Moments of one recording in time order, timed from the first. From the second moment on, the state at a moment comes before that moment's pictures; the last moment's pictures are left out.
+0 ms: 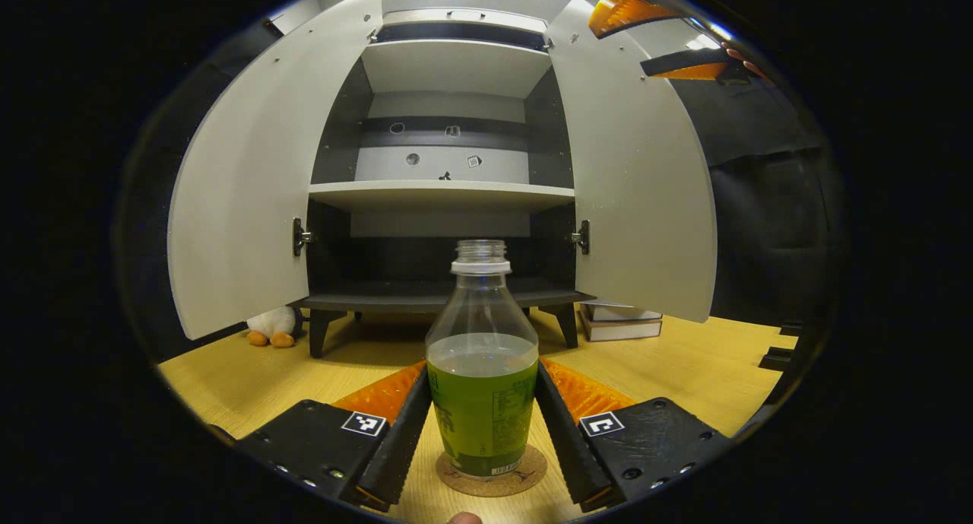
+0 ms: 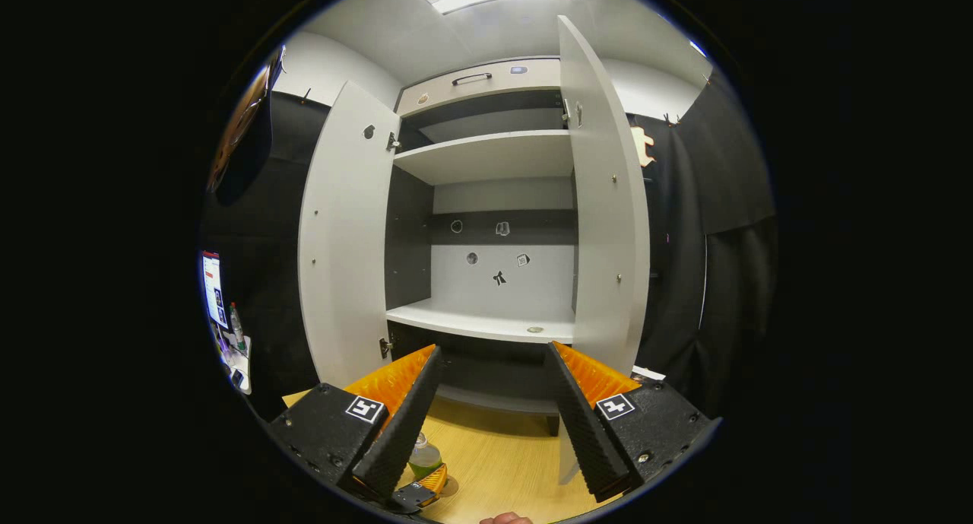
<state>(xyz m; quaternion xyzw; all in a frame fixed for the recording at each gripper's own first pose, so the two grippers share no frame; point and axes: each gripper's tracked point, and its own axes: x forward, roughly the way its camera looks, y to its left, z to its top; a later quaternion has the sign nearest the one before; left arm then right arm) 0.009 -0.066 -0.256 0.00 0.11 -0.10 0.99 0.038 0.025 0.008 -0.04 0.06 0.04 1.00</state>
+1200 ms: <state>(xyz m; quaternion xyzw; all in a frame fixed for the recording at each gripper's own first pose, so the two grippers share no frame) 0.008 -0.028 -0.126 -0.03 0.06 -0.06 1.00 0.047 0.049 0.003 -0.02 0.02 0.09 1.00</state>
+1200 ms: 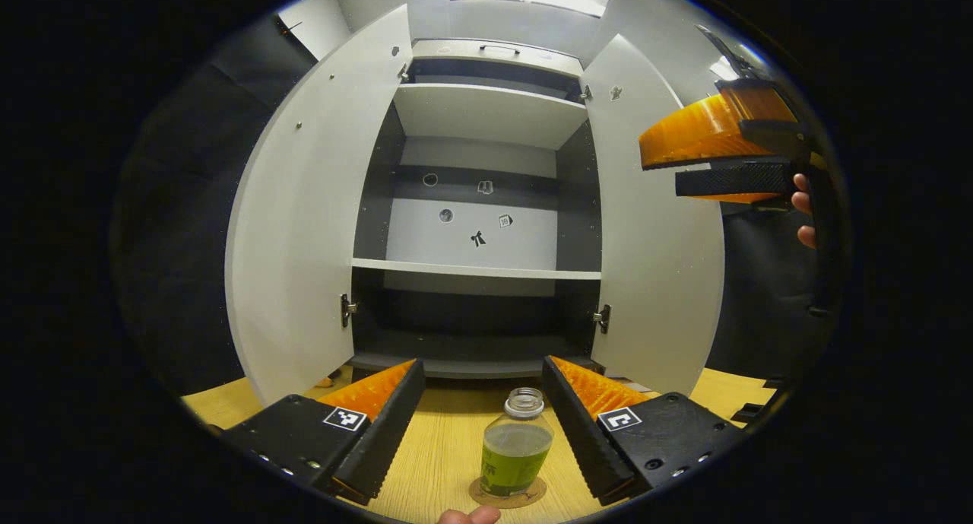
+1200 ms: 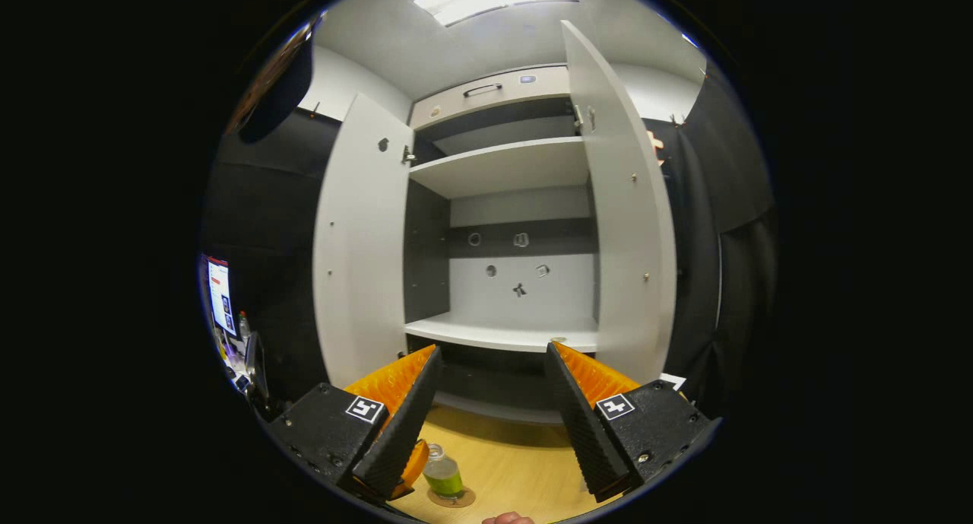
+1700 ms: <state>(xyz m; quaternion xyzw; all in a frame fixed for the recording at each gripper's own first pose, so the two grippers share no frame) 0.018 0.003 -0.082 -0.03 0.07 -0.04 1.00 0.015 -0.024 0.017 0.00 0.00 0.05 1.00</state>
